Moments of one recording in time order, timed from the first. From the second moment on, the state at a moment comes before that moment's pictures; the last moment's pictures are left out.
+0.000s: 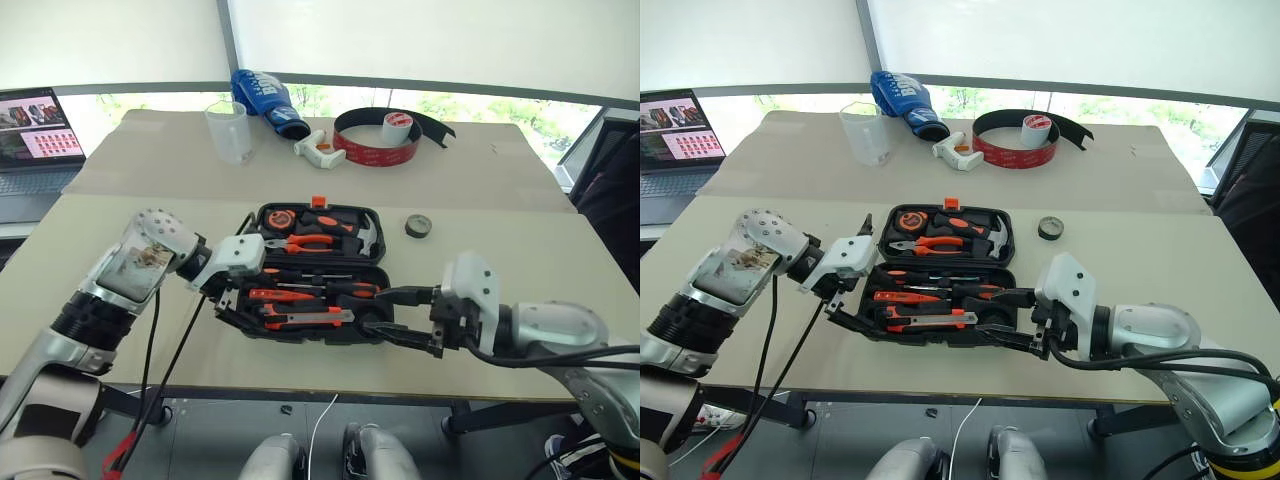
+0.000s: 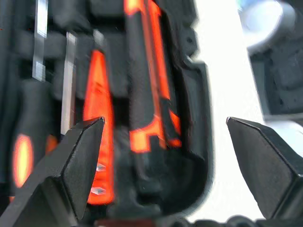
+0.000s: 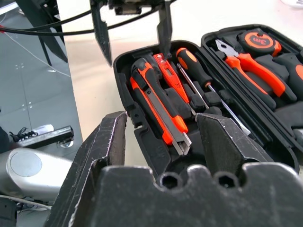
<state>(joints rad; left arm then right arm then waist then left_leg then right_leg) -0.79 0.82 -0.37 0.10 -0.16 0.39 -1.55 -0.22 -0.84 -0.04 -0.71 0.71 0.76 0.76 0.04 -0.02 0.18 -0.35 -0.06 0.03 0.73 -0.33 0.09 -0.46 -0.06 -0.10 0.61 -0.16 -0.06</state>
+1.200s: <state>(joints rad) -0.78 0.68 -0.38 0.23 -0.05 0.12 -1.47 -0.16 -0.83 -0.04 -0.72 0.68 0.74 0.75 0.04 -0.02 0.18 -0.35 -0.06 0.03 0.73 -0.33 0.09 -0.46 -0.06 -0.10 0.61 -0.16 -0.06</state>
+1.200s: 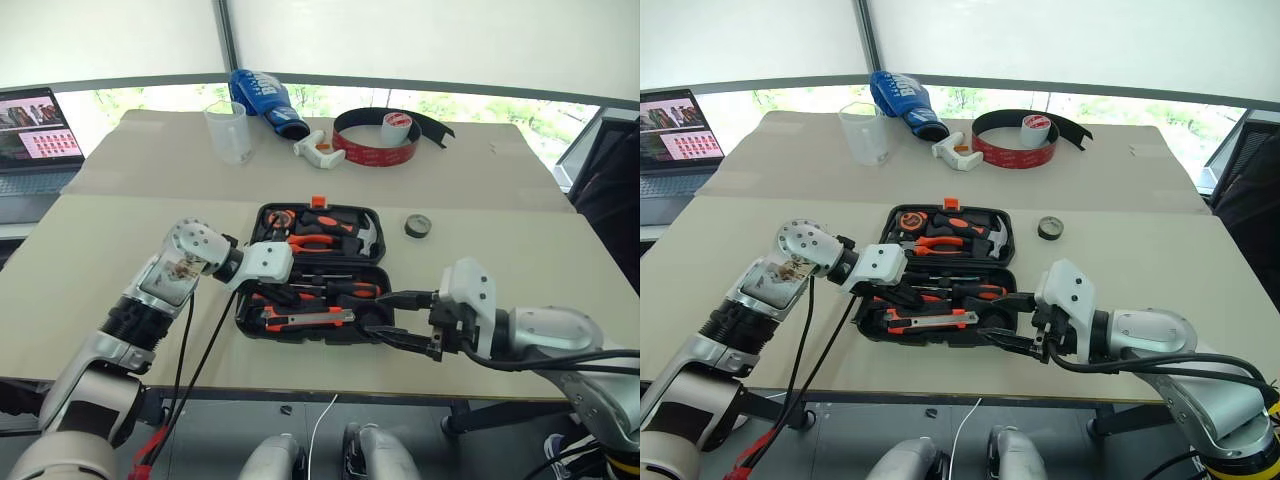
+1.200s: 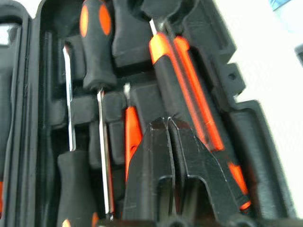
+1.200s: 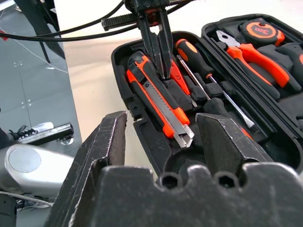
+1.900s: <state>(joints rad) -0.74 0.71 -0.42 0.13 -0.03 0.06 -1.51 -0.15 -0.84 -0.06 -0.75 0.69 0.75 0.72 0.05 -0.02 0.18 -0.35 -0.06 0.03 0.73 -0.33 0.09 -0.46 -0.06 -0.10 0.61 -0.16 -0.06</state>
